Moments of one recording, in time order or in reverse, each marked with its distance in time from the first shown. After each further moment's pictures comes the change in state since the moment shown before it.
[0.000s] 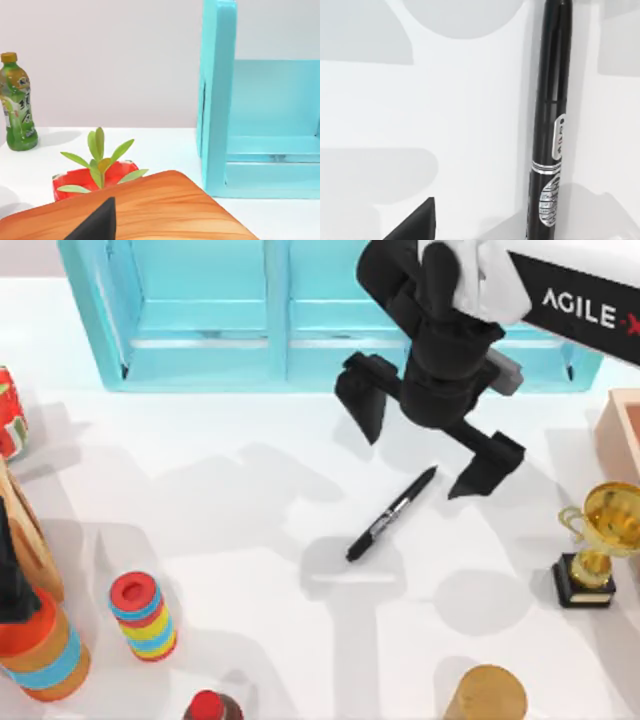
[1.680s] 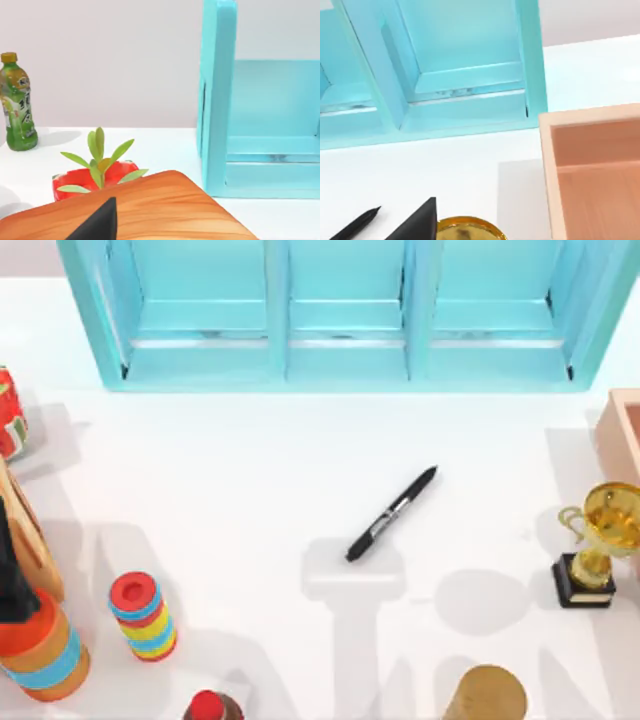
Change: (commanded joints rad) left arm 0.000 0.000 0.000 0.000 0.000 0.000; right arm -0.461 -1.915 -1.635 0.953 0.011 -1.091
